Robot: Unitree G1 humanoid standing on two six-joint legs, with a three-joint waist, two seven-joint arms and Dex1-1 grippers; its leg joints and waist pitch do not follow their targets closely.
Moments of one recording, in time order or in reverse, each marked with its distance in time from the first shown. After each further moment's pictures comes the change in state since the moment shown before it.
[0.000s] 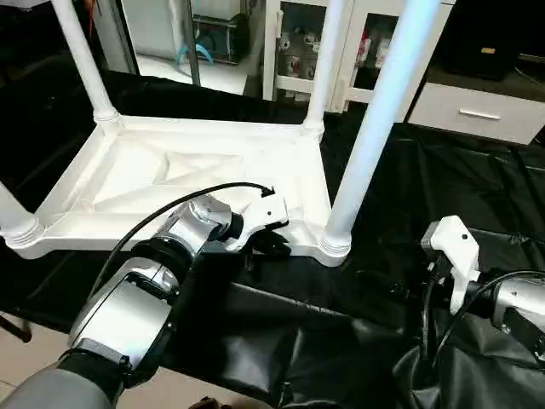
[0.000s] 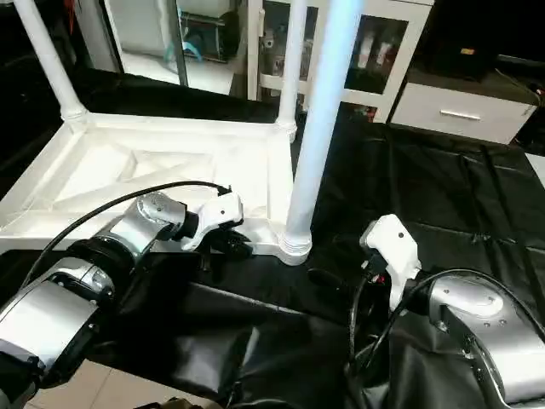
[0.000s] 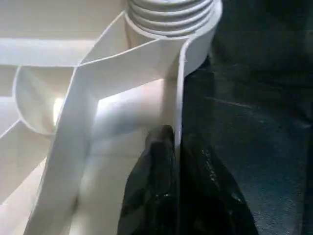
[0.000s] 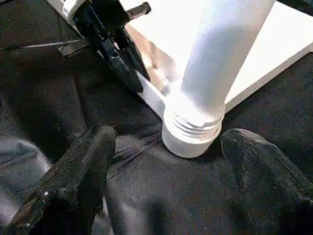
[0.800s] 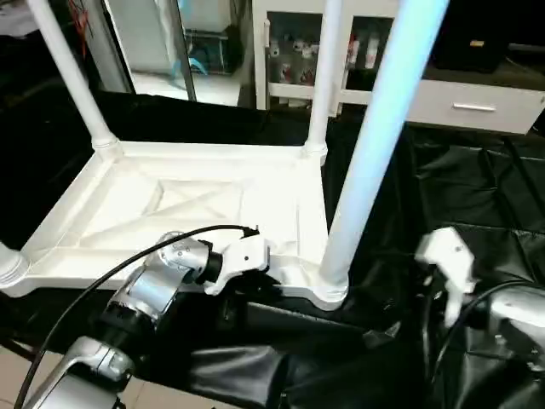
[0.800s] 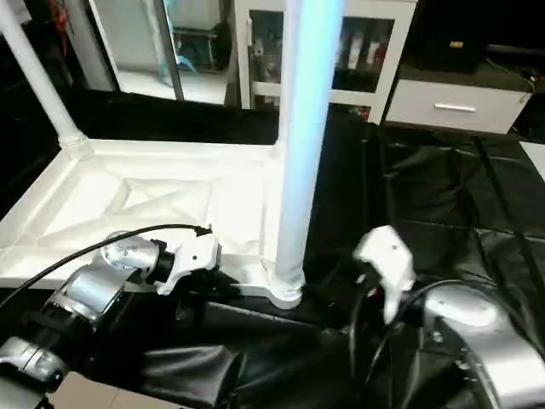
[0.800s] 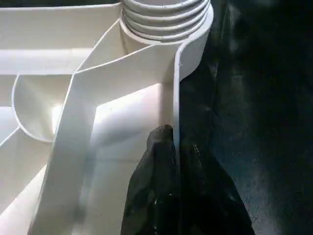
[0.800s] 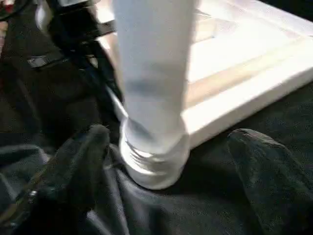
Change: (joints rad) left arm 0.445 0.157 0.033 -0.744 -0.054 0.206 -0.094; right arm 0.015 0.000 0.072 0.024 0.001 -0.073 0.076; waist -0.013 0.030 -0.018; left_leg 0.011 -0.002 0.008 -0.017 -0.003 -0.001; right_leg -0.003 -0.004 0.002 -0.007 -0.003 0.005
